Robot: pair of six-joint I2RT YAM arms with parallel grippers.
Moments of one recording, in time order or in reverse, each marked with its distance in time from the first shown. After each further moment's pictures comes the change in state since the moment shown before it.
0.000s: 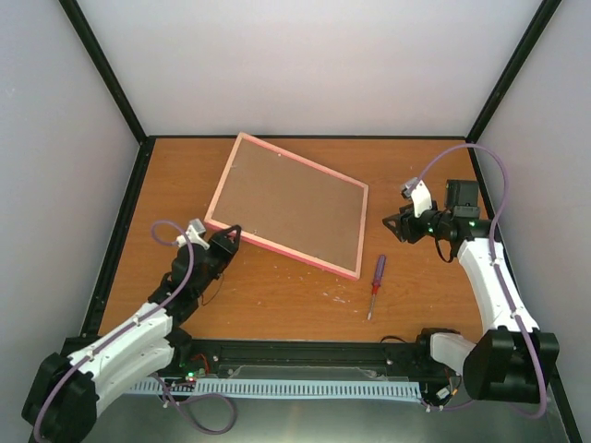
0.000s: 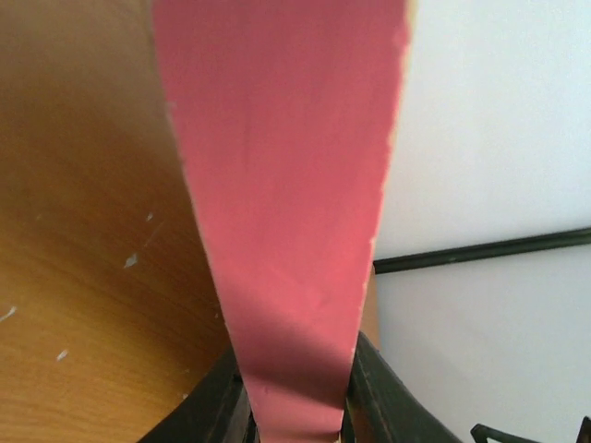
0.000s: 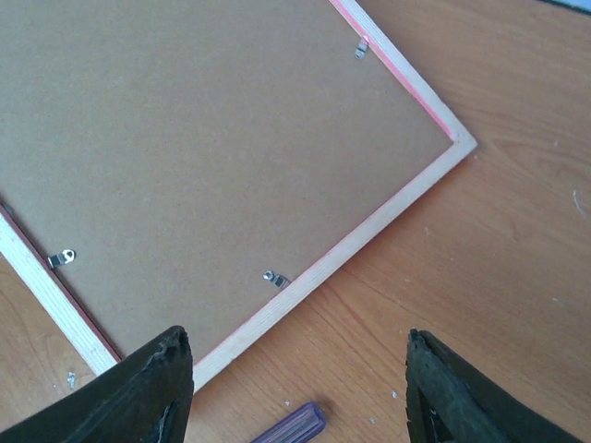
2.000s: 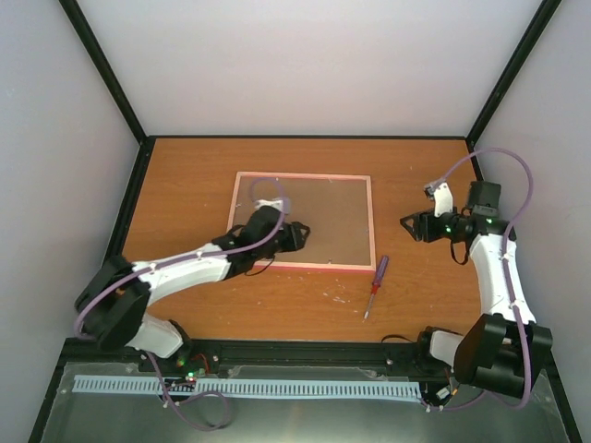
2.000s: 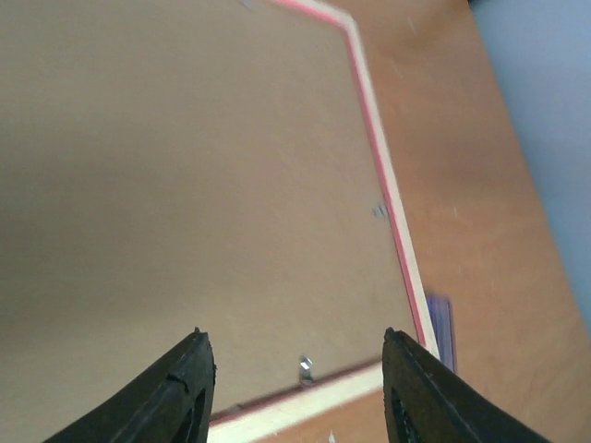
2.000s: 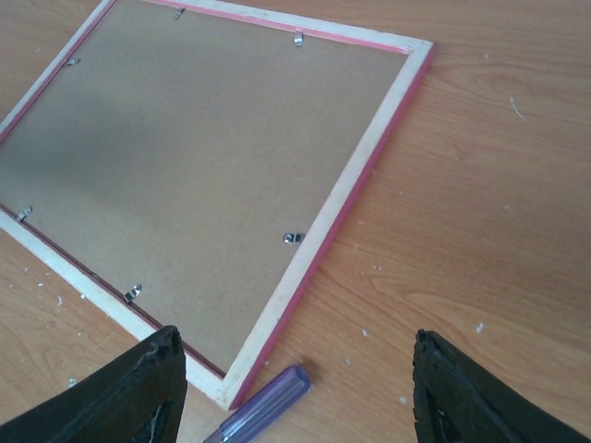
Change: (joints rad) left arm -0.301 0.607 0.479 -0.214 0.010 0.344; right arm -0.169 0.069 0.018 -0.064 -0.042 0.045
